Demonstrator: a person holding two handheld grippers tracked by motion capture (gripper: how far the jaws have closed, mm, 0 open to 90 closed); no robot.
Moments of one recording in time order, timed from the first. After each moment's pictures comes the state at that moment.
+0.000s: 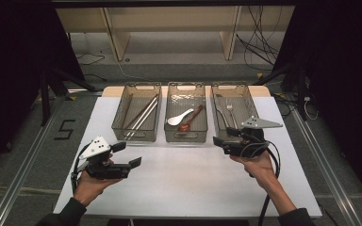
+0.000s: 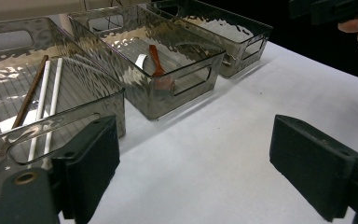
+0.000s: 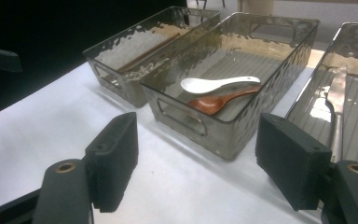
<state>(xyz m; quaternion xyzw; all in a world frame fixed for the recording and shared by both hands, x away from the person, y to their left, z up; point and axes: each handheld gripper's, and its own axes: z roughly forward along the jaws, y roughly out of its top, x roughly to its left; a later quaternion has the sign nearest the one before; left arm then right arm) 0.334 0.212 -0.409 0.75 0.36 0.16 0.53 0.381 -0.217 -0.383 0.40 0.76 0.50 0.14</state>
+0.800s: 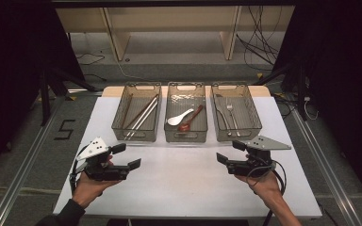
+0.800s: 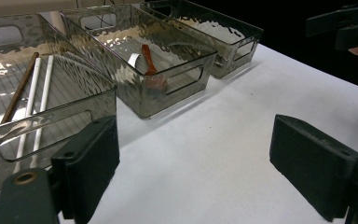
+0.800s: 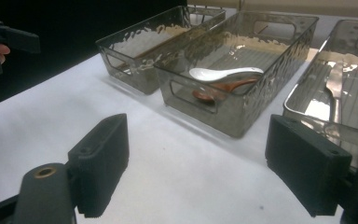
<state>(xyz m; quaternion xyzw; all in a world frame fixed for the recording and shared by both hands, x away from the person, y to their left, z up) 0.331 0.214 -0.409 0.75 0.36 0.15 0.54 0.336 -0.226 -0.399 0.38 0.75 0.51 0.17</state>
